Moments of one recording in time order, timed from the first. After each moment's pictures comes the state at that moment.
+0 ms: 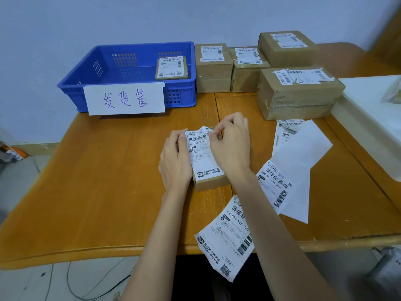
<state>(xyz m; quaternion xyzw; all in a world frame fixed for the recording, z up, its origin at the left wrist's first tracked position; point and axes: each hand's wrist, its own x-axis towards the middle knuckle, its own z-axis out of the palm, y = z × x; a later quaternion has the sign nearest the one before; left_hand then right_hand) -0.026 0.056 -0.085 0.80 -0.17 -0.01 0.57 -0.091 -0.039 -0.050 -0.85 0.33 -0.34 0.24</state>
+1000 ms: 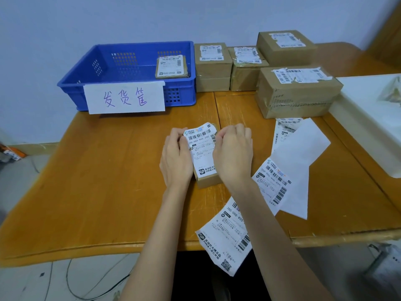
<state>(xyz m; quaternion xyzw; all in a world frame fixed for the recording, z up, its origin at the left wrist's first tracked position) -0.023 0.056 -0.089 0.82 -0.19 0.00 0.54 -0.103 -0.022 -0.054 -0.86 0.39 -0.30 0.15</state>
